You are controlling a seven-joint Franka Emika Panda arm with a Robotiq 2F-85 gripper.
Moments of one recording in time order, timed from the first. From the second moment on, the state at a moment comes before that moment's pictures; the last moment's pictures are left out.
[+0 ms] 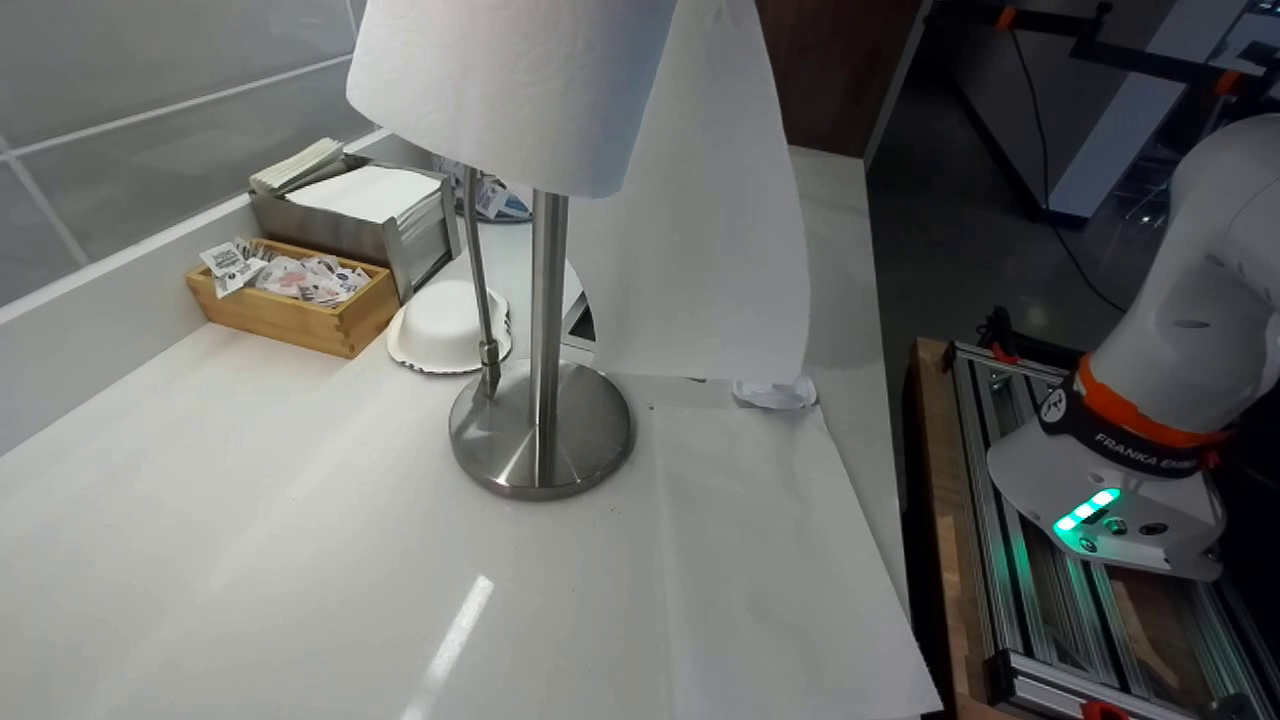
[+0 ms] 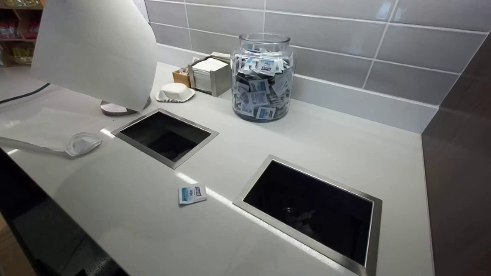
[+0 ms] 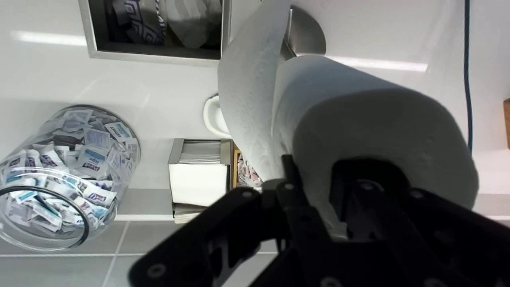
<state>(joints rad) 0.09 -0.26 0.09 -1.57 0.08 1.53 0.05</state>
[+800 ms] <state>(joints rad) 0.10 -0.11 0.11 -1.41 0.04 1.43 -0.04</state>
